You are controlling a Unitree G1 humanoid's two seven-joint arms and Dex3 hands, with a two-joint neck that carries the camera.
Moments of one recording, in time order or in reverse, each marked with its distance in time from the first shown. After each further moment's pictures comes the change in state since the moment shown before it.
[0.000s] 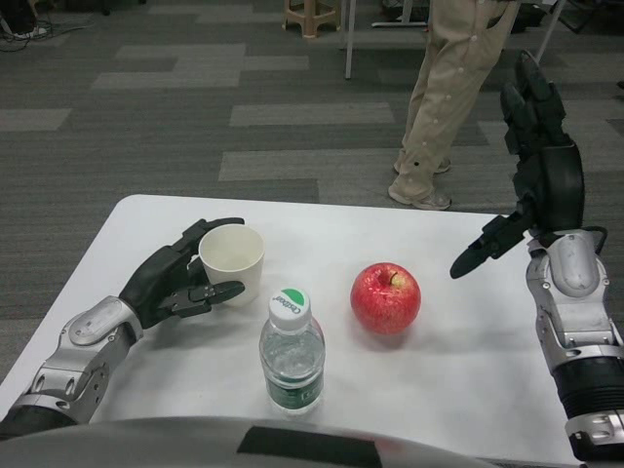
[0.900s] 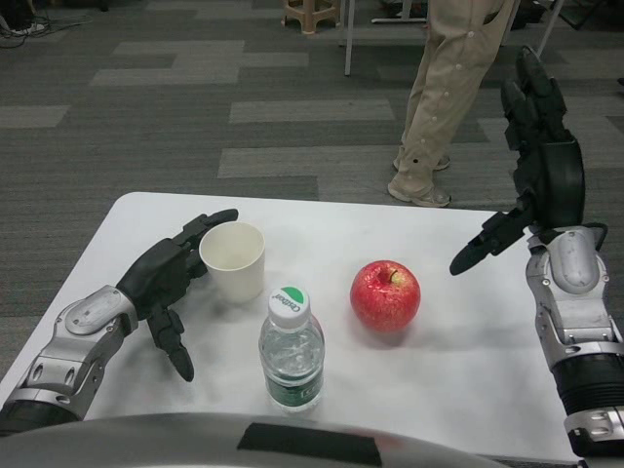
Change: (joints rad) left arm 0.004 -0.020 0.055 -0.079 0.141 0.091 -0.023; right arm 0.000 0.000 0.000 -0.004 0.002 0.000 0.000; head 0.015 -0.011
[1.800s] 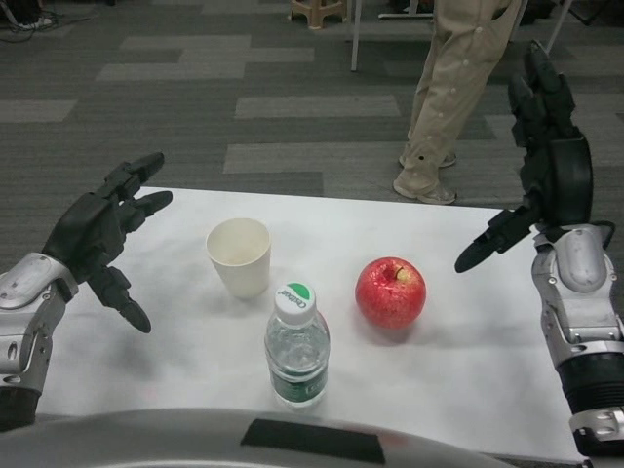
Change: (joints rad) left arm -0.008 0.019 0.313 -0.174 -0.004 0.119 0.009; right arm 0.000 -0.004 0.001 0.000 0.002 -0.001 0.000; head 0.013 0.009
